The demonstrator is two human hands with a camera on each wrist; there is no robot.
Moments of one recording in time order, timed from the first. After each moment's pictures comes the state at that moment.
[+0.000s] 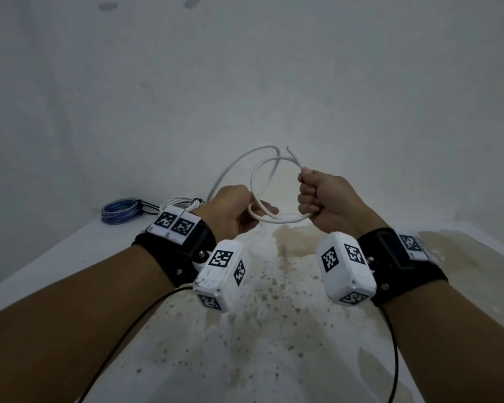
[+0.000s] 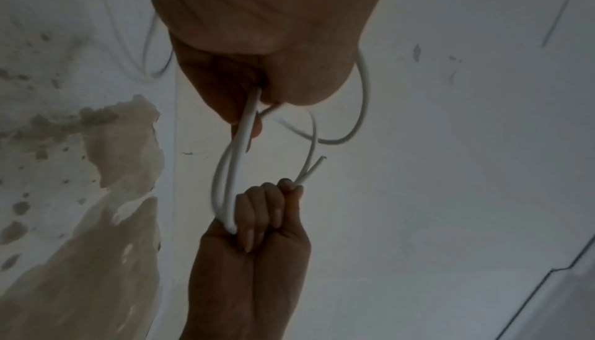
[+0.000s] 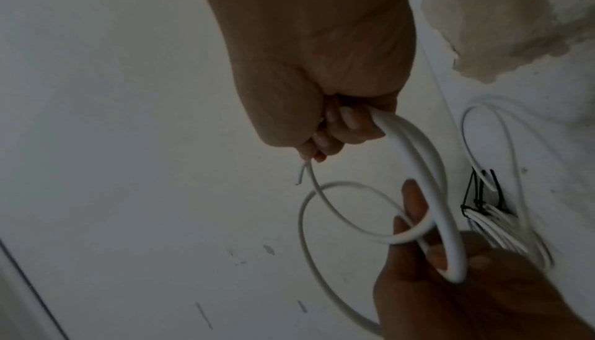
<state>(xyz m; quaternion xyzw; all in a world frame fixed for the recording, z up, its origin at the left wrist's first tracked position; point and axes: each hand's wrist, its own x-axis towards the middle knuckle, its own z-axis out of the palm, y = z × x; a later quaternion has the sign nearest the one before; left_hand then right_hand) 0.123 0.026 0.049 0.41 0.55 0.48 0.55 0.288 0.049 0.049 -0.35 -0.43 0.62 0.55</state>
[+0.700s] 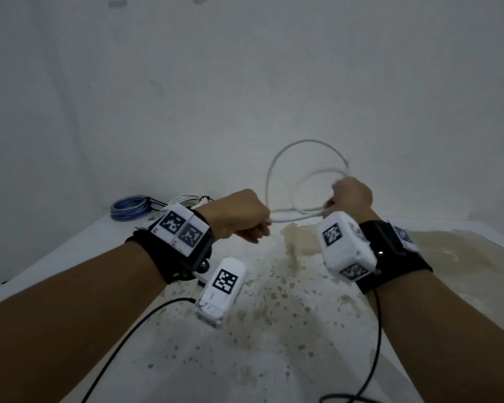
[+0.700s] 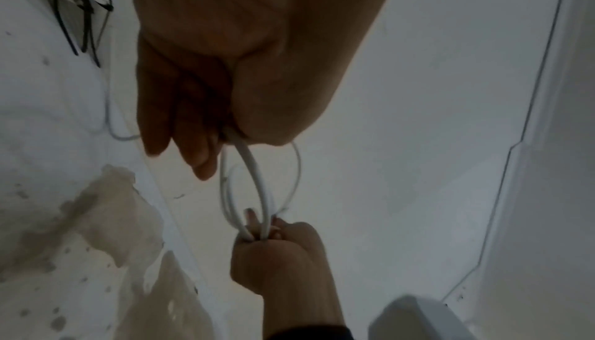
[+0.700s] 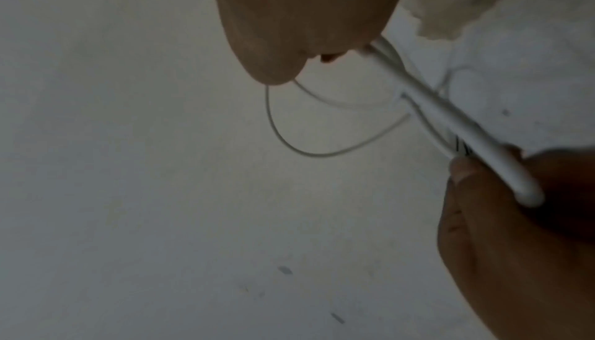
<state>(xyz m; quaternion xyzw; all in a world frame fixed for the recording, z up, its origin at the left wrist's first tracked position) 0.106 0.026 0.041 0.64 0.60 0.29 0.38 0.292 0.076 0.045 -0.59 -0.43 0.41 0.55</state>
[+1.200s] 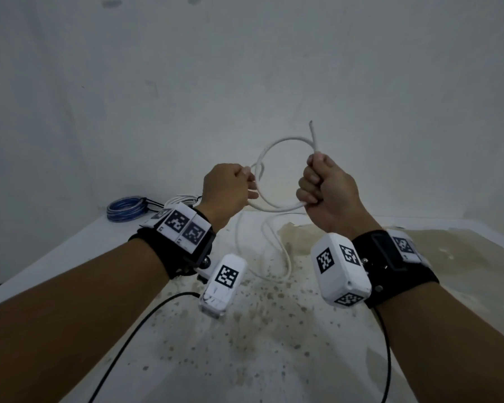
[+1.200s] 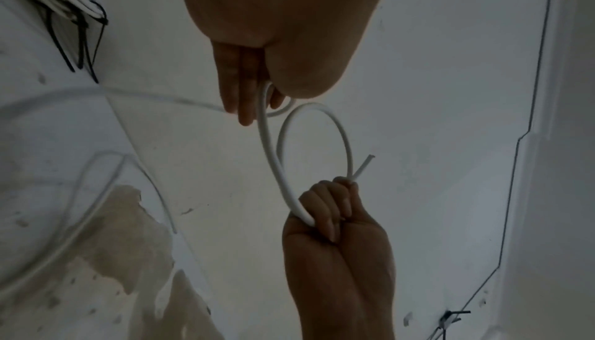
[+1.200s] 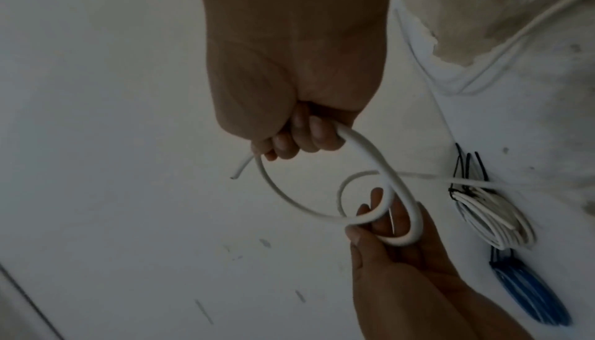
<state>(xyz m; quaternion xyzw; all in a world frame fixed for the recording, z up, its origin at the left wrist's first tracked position) 0.102 0.050 0.042 0.57 0.53 0.57 0.26 0.273 0.053 0.043 -0.23 -0.41 0.61 0.64</state>
